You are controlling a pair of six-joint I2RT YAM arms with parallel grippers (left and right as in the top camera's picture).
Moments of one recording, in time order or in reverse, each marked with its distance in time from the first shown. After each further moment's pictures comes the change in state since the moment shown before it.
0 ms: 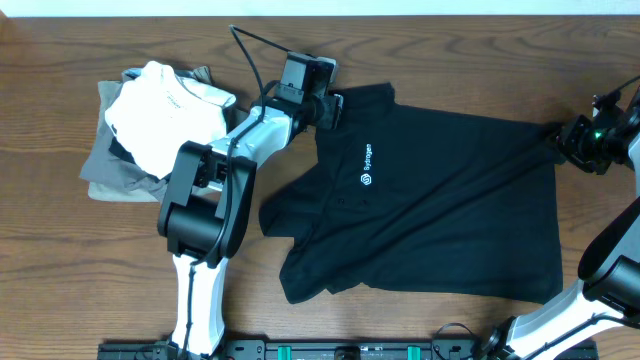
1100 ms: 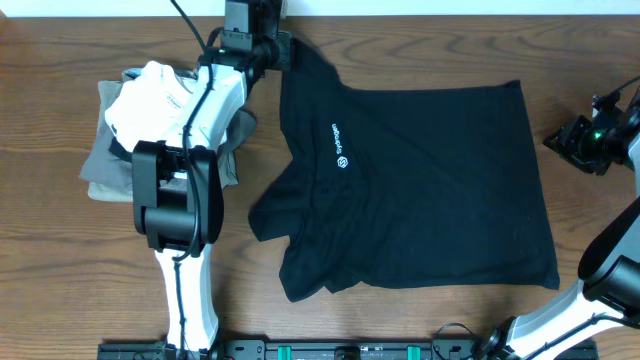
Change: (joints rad) left arm 0.182 0.016 0.314 -0.136 -0.016 0.052; right arm 0.000 0.000 0.000 -0.007 0.000 0.000
